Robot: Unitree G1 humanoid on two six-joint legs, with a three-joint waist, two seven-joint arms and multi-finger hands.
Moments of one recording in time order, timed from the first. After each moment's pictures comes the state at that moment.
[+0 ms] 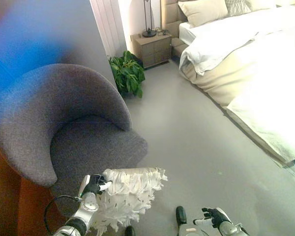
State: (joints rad) left arm -0.23 0.37 -0.36 1.00 -0.13 -0.06 0.32; right arm -0.08 -0.33 0.38 1.19 0.02 -0.01 -0.05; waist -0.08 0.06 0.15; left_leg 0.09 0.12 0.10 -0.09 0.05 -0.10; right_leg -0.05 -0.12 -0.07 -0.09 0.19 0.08
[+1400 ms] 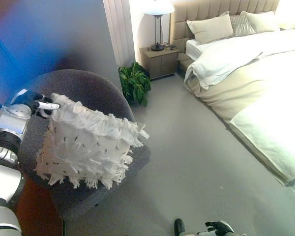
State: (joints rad) left arm -0.98 1.03 -0.59 1.04 -0.38 0.33 -0.06; right arm -0.05 -0.33 0.37 1.26 0.02 0.02 0.00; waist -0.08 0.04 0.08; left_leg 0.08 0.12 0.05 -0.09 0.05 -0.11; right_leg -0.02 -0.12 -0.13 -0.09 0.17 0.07
